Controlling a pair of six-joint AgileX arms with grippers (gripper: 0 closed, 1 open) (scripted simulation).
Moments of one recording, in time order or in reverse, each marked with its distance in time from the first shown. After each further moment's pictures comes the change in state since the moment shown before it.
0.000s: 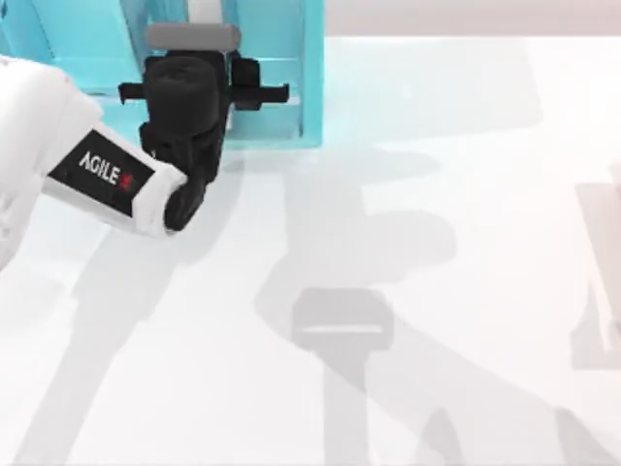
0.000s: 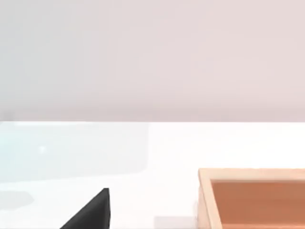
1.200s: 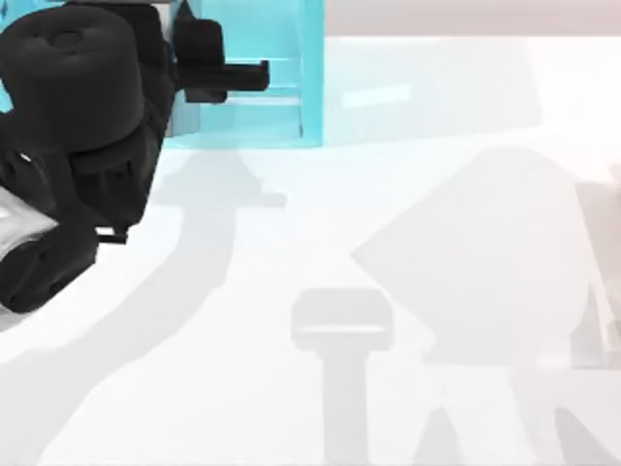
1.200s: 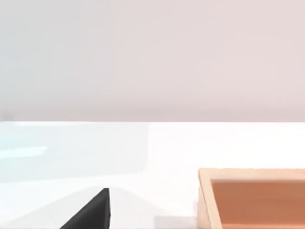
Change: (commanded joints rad) left arm -0.232 -1.008 -0.426 -0.580 -0.248 -0.021; right arm 0.000 0.000 0.000 0.000 0.000 0.000
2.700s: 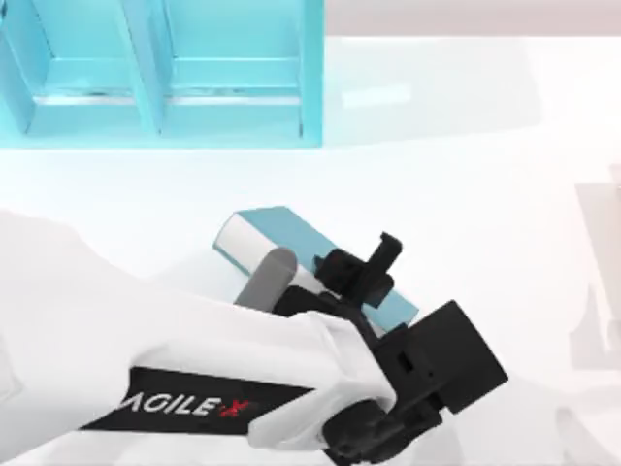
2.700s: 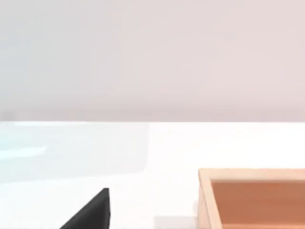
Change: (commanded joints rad) left arm -0.526 0.587 0.209 -0.673 -0.507 -1.939; right arm 0.000 0.000 0.000 0.000 0.000 0.000
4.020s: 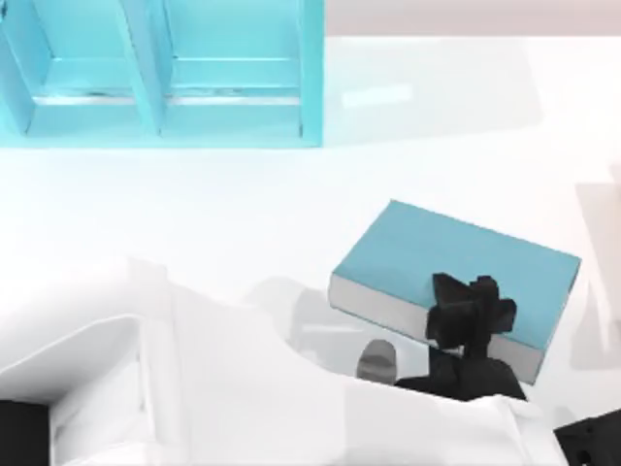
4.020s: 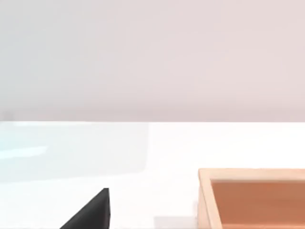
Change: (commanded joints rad) left arm -0.223 0.216 0.338 -0.195 -0.222 -0.779; right arm 0.000 0.000 0.000 0.000 0.000 0.000
